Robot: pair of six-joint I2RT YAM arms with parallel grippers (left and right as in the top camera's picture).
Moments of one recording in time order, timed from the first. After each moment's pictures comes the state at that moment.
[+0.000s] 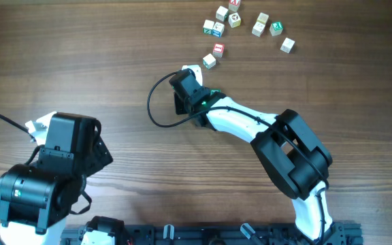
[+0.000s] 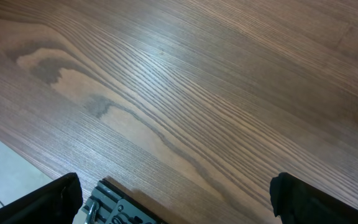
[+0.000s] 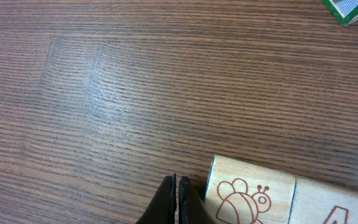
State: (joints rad) left arm -0.21 0.95 1.30 -1.56 -0.44 -0.66; right arm 0.73 2.12 1.34 -0.18 0.19 0.51
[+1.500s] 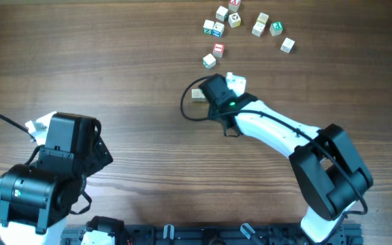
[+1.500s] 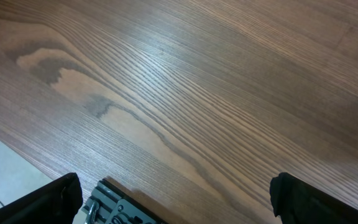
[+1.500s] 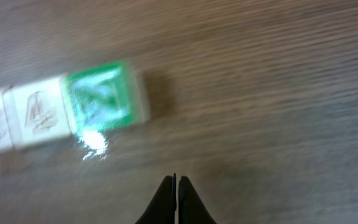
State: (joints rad) left arm -0.21 0.95 1.30 -1.56 -0.44 -0.66; right arm 0.62 1.88 1.13 -0.44 0.28 0.79
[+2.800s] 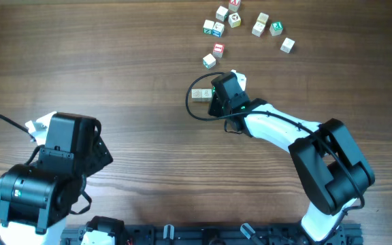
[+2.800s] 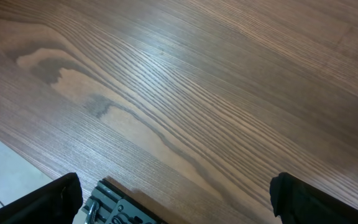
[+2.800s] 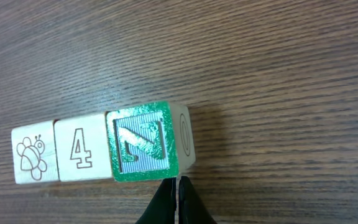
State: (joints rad) left arm -0.21 0.95 1.30 -1.56 -0.44 -0.66; right arm 0.55 1.90 1.02 -0.13 0.09 0.72
